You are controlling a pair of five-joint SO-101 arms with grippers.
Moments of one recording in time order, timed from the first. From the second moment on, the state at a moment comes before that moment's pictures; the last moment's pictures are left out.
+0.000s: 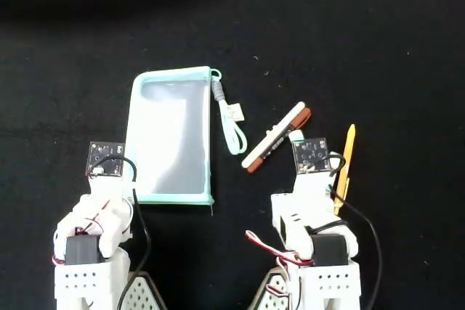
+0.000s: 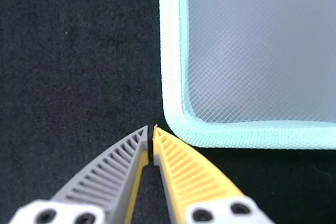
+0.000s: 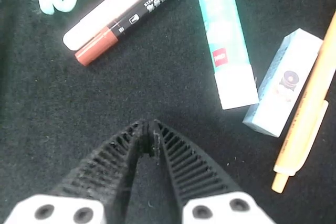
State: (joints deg) left arm -9.3 -102.8 96.5 72.0 -7.9; right arm -2.1 -103.5 96.7 73.0 2.2
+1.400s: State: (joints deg) left arm -9.3 -102.8 96.5 72.0 -7.9; right arm -26.9 -103.5 74.7 73.4 2.1
